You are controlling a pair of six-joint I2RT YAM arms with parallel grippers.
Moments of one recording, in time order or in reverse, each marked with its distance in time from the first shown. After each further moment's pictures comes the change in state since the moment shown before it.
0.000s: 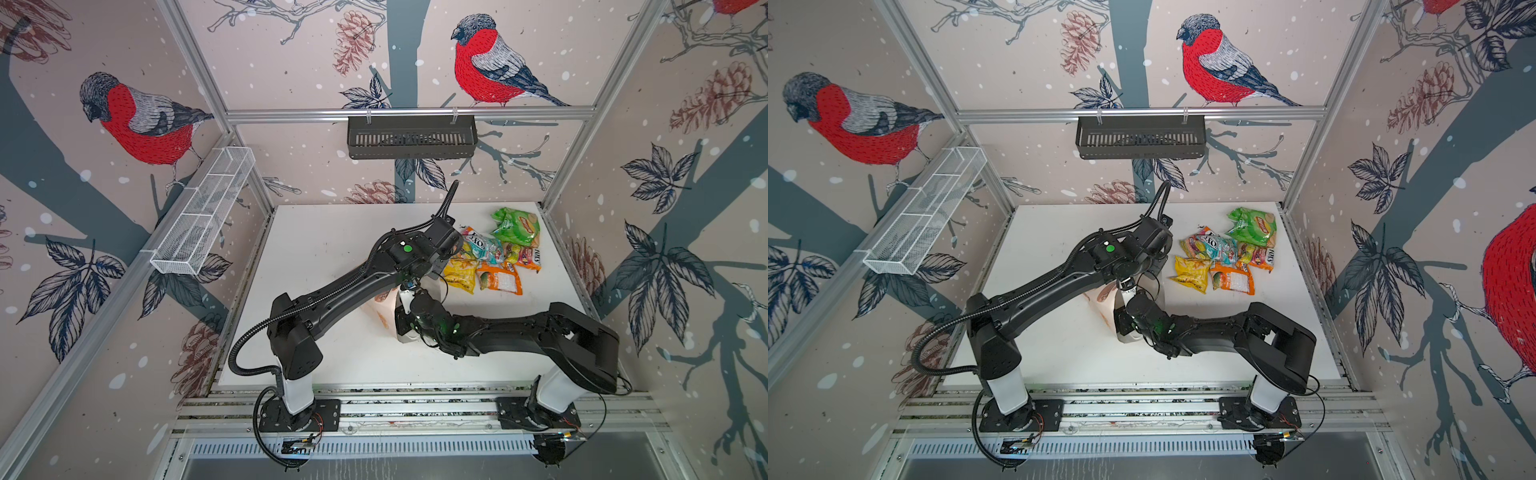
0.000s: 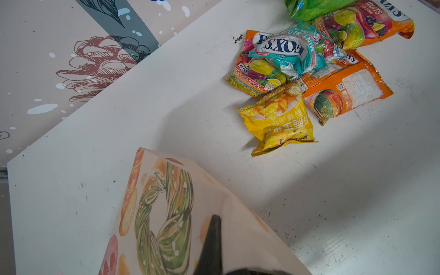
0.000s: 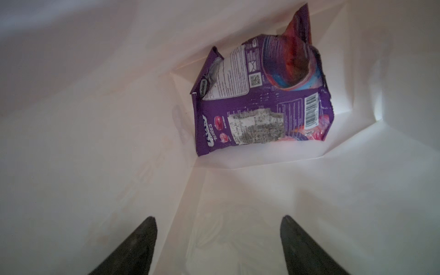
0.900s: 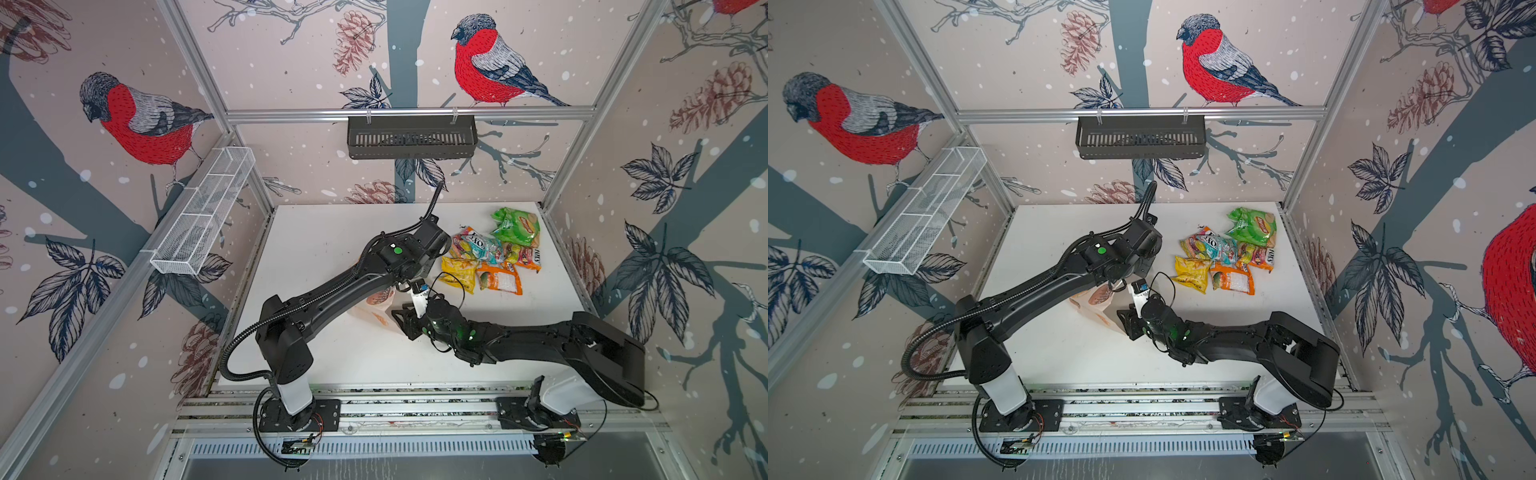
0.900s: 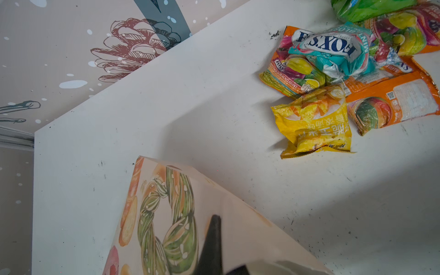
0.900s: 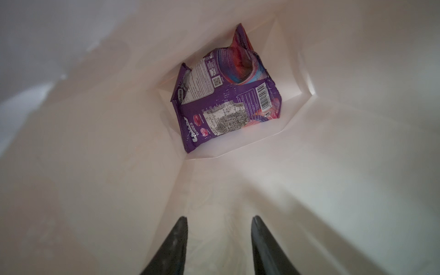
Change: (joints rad) left arm 0.040 -0.067 -0.142 0.062 -0.072 -0.059; right arm -0.001 -0.127 -0.140 0.057 -0.063 0.046
